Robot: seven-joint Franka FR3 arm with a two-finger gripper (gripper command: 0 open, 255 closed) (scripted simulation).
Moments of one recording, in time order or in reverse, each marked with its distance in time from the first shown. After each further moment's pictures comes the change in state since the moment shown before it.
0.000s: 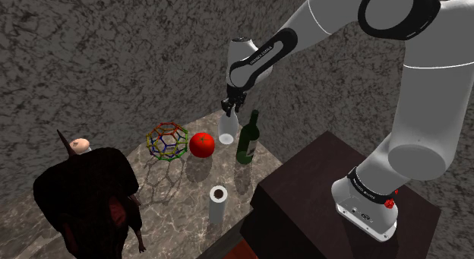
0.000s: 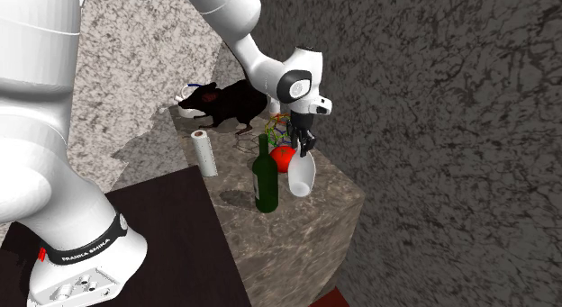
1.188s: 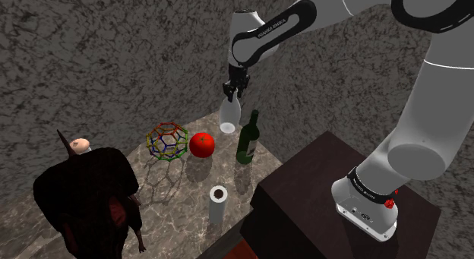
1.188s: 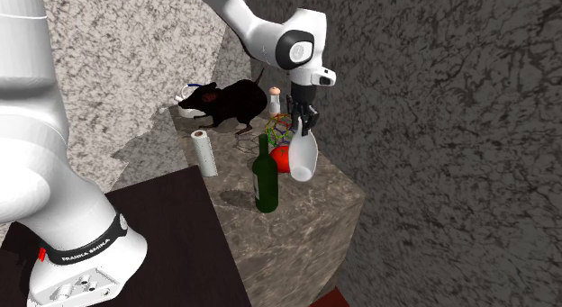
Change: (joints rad) arm -0.012 -0.168 0.016 0.010 0.026 -0.178 -0.015
